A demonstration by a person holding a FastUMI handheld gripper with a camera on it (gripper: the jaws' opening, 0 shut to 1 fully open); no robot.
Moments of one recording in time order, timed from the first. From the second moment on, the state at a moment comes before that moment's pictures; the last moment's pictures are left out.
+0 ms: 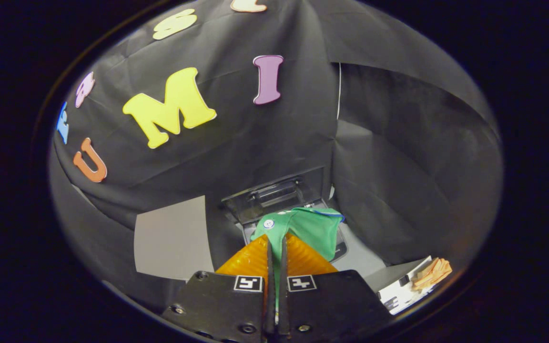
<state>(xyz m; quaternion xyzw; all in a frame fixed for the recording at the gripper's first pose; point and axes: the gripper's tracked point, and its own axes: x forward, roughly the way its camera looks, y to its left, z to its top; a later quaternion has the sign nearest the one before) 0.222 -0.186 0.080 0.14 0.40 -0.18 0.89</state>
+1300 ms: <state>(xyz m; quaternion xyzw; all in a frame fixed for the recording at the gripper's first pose) 0.338 -0.263 -0.171 0.15 0.52 -0.07 0.84</state>
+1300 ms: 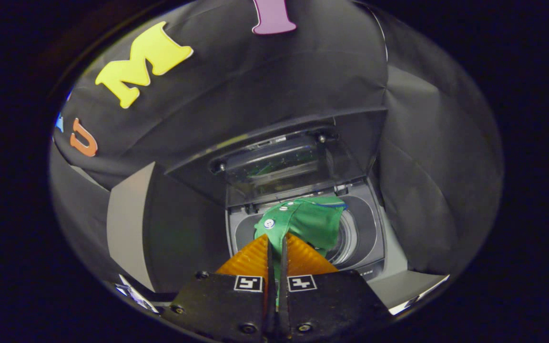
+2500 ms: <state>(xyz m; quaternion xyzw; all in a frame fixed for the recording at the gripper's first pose) 0.354 -0.237 -0.190 0.07 0.47 -0.04 0.88</state>
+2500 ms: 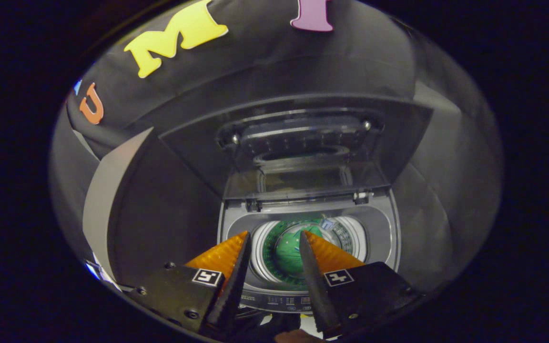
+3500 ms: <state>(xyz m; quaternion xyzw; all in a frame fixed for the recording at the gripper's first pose) 0.524 -0.242 -0.102 -0.05 0.31 -0.04 0.95</state>
